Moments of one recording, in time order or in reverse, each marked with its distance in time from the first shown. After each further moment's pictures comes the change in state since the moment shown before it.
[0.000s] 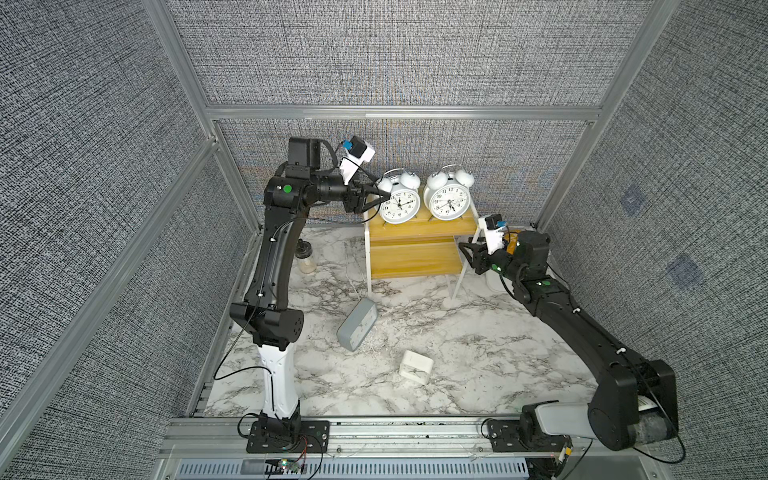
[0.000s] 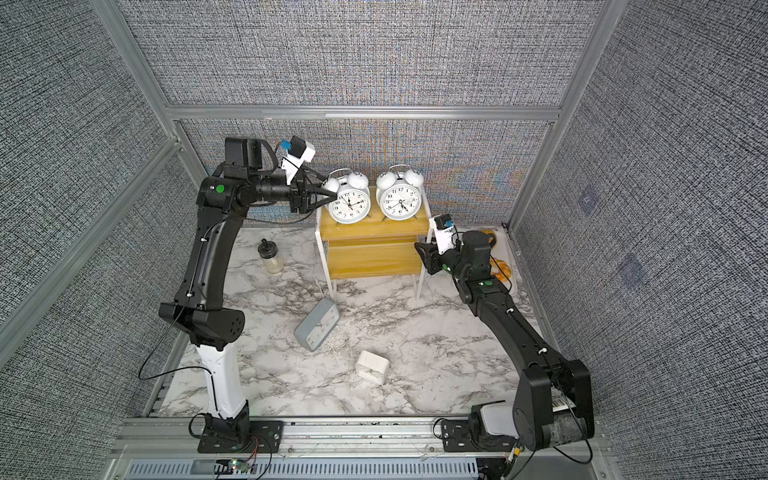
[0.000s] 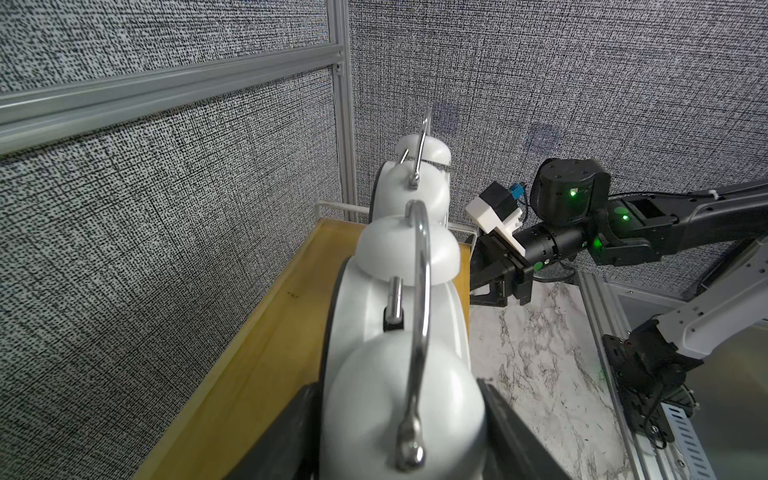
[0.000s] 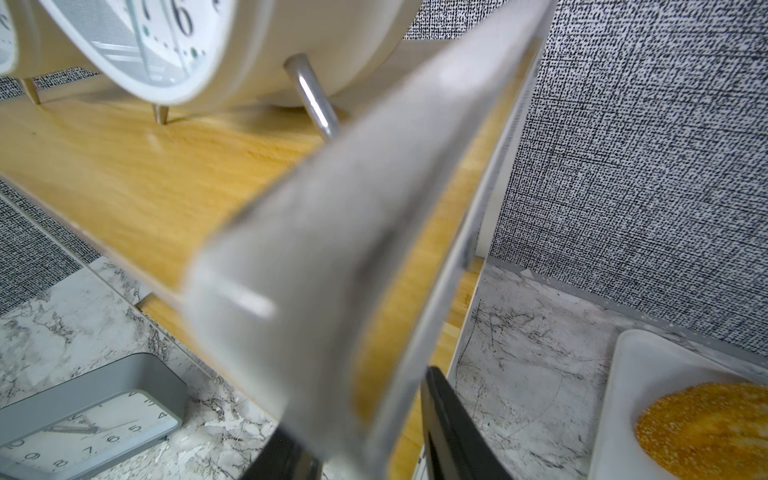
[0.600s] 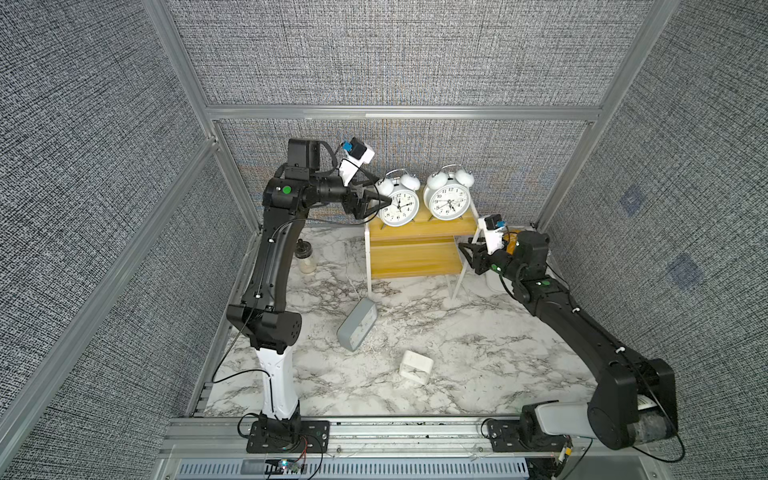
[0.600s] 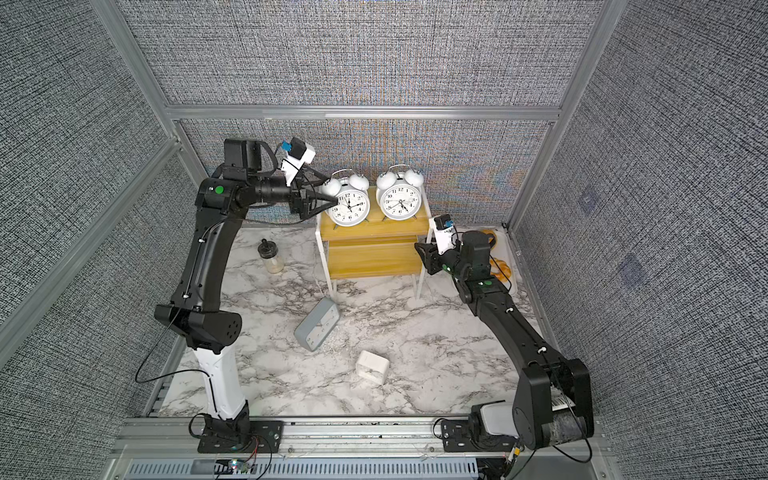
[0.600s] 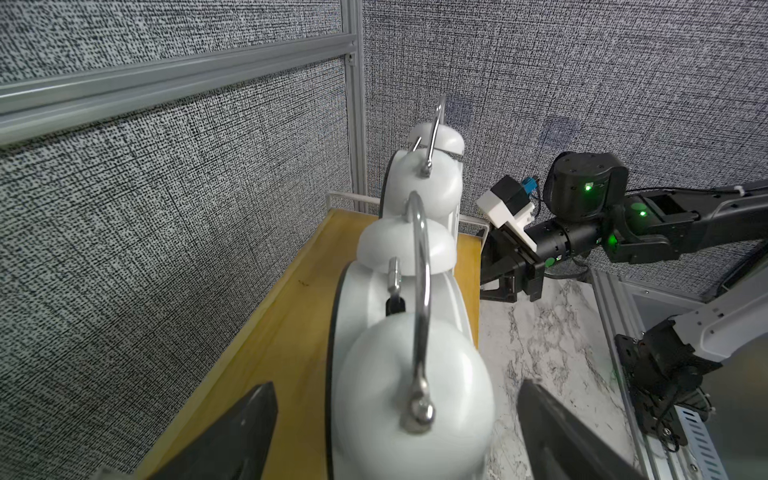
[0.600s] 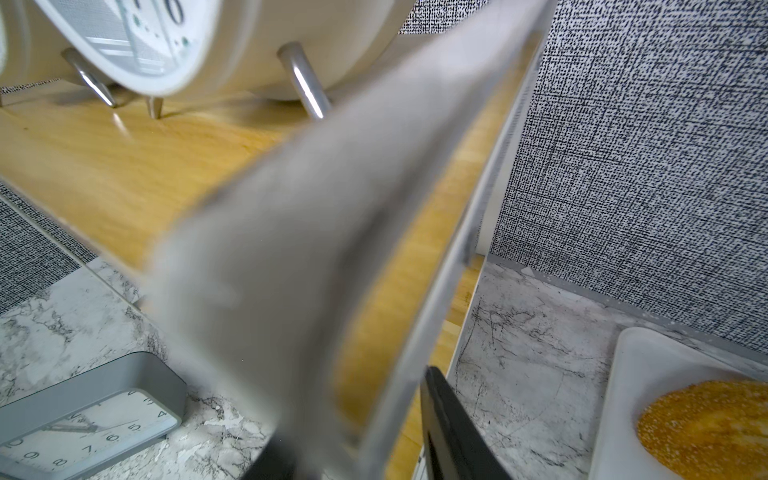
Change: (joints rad) left arm 0.000 -0.054 -0.096 0.014 -0.063 0.018; right arm 0.000 0.005 -0.002 0.000 0.000 0.000
